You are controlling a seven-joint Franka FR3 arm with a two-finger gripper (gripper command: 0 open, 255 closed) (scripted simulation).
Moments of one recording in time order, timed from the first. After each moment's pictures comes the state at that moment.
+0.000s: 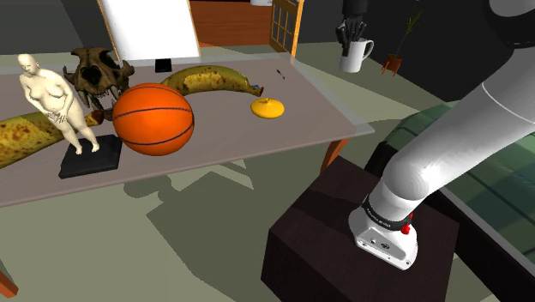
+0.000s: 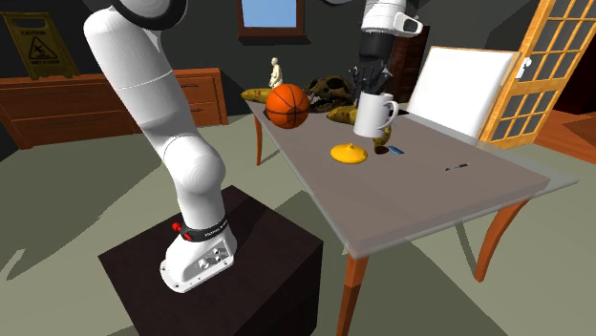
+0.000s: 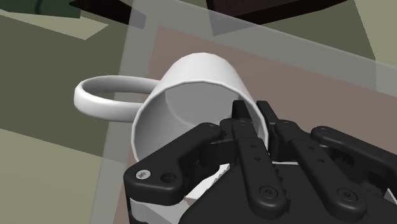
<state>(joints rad) -0.18 -0.22 -0.34 -1.86 -0.14 1.50 -0.26</state>
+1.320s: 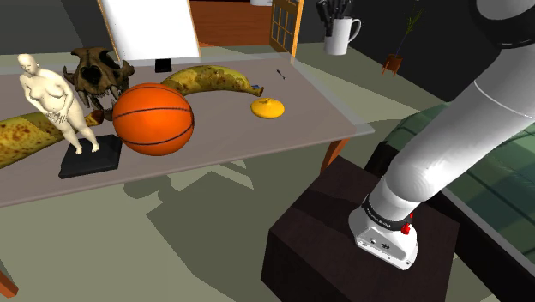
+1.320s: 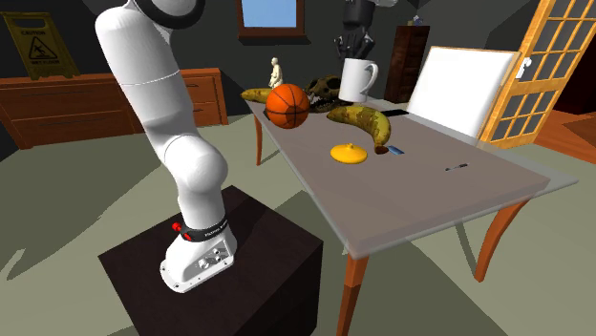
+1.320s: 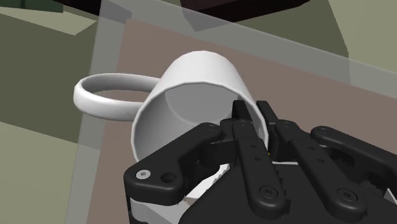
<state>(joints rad) -0.11 -0.16 -0.25 -1.63 -0.08 1.31 -0.11</state>
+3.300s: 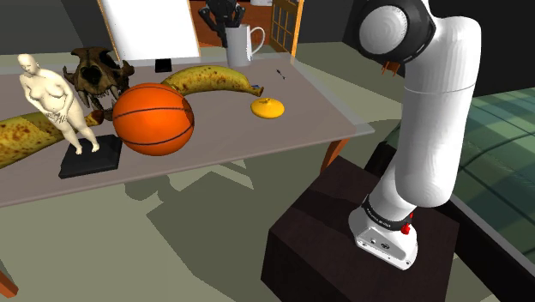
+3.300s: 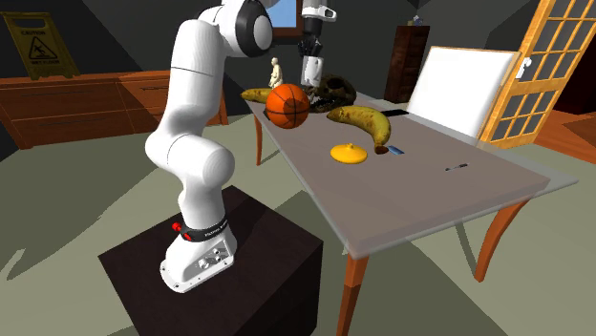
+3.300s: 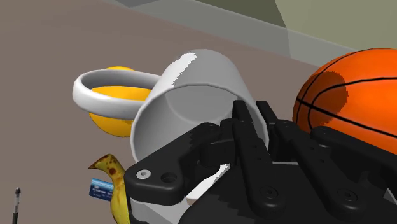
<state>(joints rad) 0.15 0.39 -0.01 -0.99 0.05 1.21 0.41</state>
